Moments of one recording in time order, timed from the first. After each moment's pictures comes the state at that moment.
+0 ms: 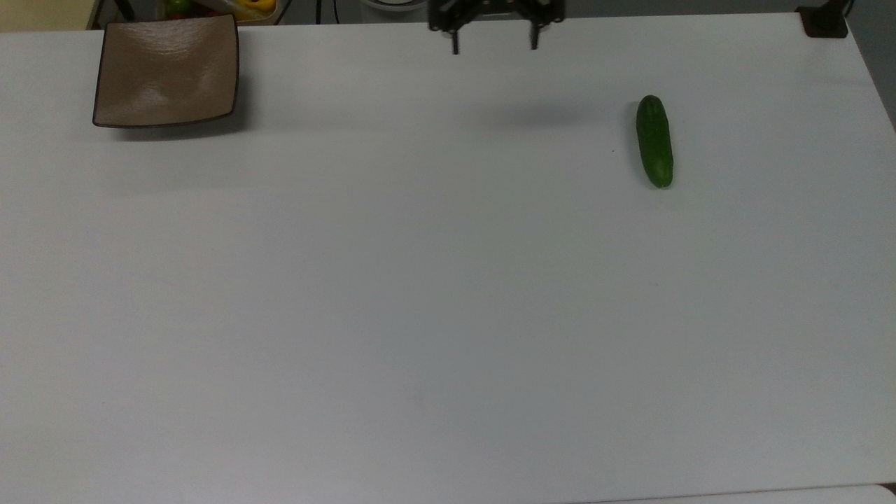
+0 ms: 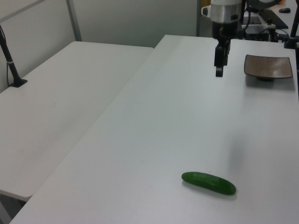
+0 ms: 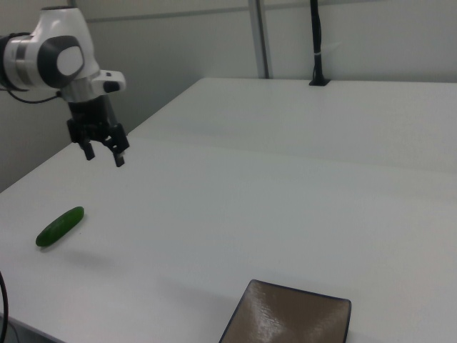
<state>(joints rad) 0.20 0.00 0.16 -1.77 0.04 1.76 0.22</state>
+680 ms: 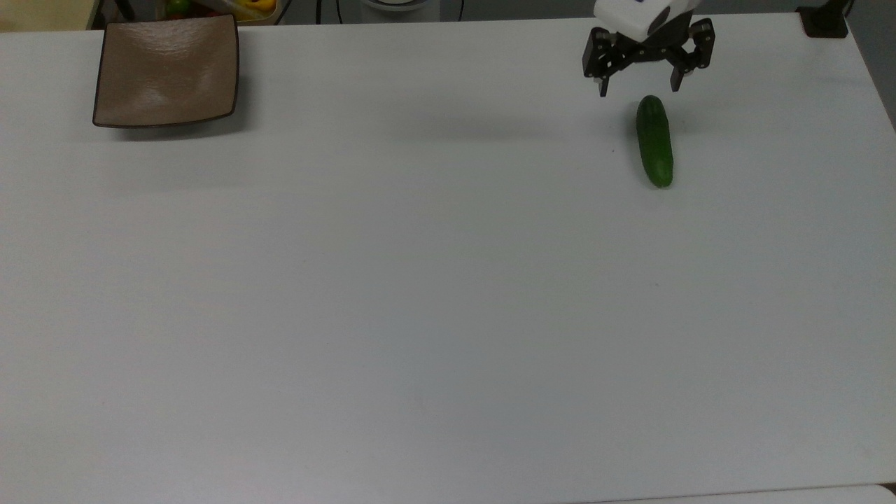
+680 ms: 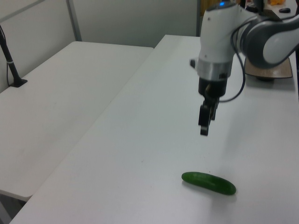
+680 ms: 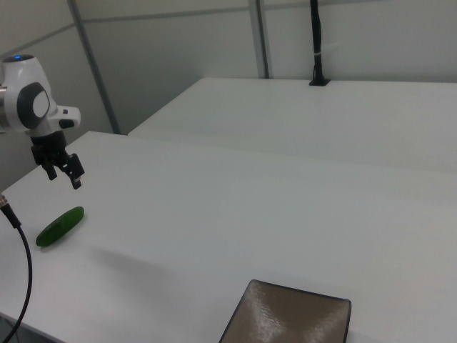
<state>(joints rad) 0.46 0.20 0.20 -1.77 0.05 2.04 0.55</state>
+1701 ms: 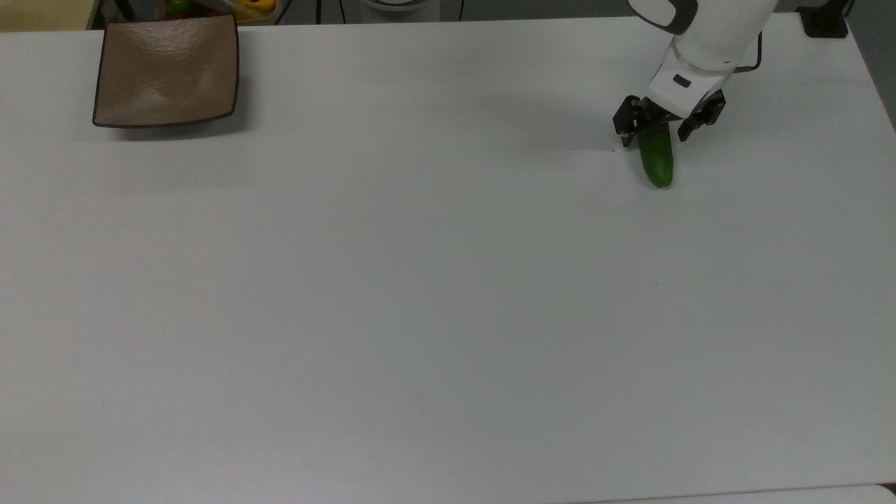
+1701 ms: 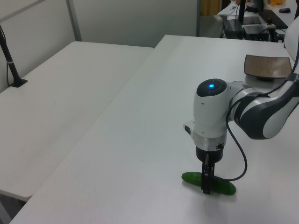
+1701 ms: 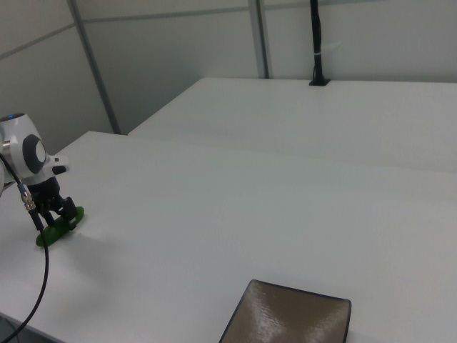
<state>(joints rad) 0.53 0.49 0.29 -1.73 -0.17 2.18 0.68</state>
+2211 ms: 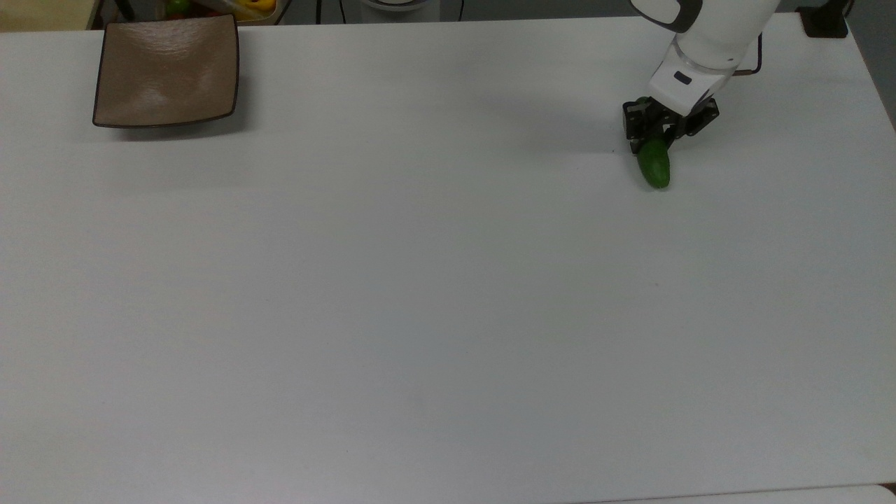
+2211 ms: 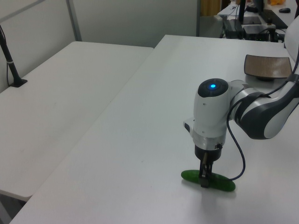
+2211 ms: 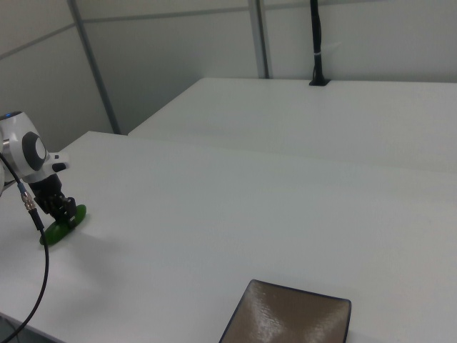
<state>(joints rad) 0.53 0.49 0.29 -1.72 -0.23 2.18 0.75</state>
